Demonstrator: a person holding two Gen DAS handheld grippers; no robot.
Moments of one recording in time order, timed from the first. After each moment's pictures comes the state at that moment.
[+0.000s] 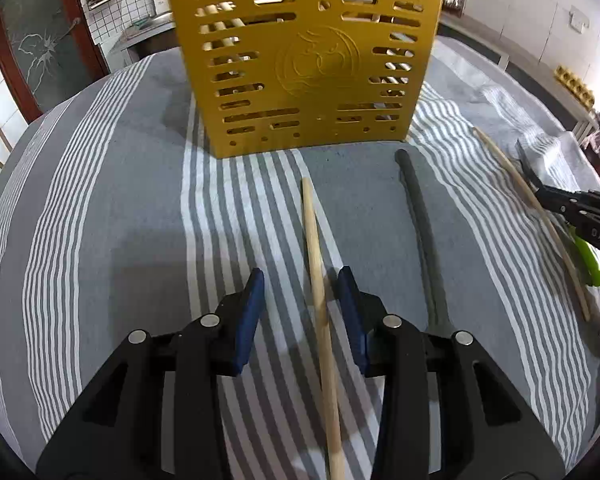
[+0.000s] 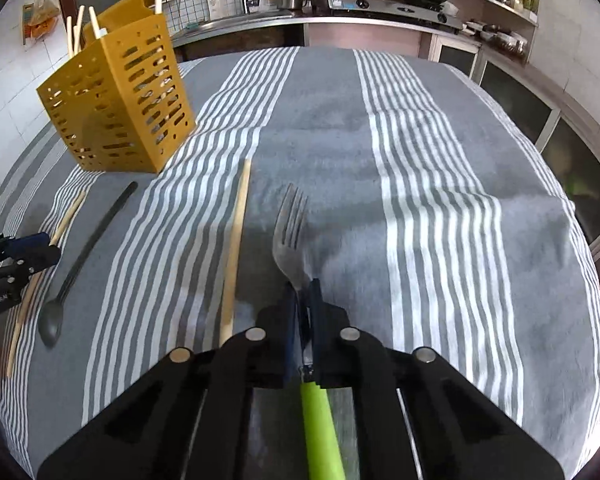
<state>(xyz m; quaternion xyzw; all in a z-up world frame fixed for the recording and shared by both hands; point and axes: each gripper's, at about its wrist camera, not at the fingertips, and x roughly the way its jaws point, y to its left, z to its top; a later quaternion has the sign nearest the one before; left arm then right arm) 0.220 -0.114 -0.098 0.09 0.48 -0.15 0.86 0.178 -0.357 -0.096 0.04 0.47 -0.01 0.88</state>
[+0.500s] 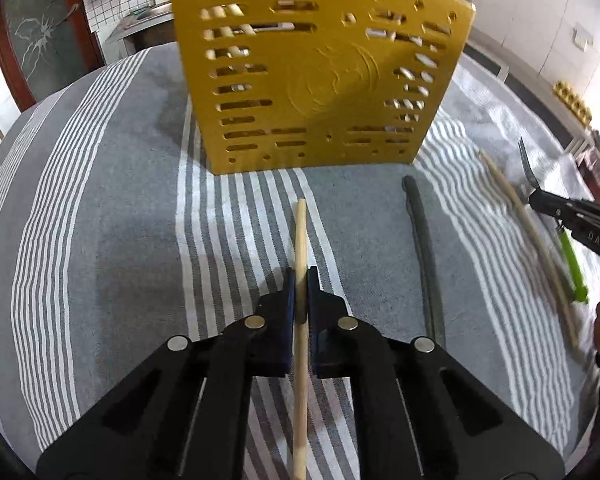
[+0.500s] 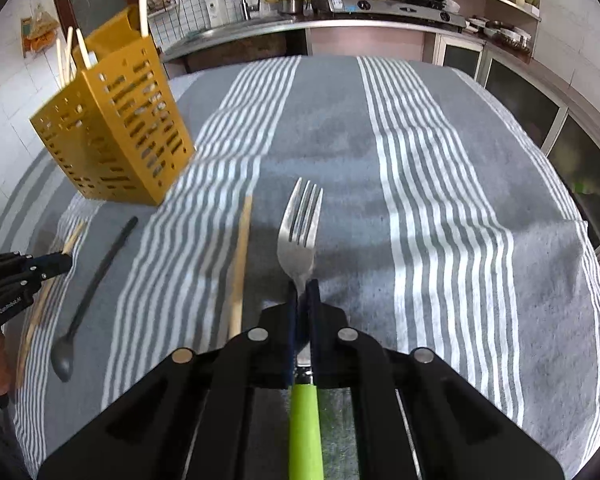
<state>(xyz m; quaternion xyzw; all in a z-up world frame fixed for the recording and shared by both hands) 0.240 -0.100 -0.088 0.05 0.48 -0.17 0.86 0.191 -0.364 -0.081 0.07 0.44 0.00 0.89</state>
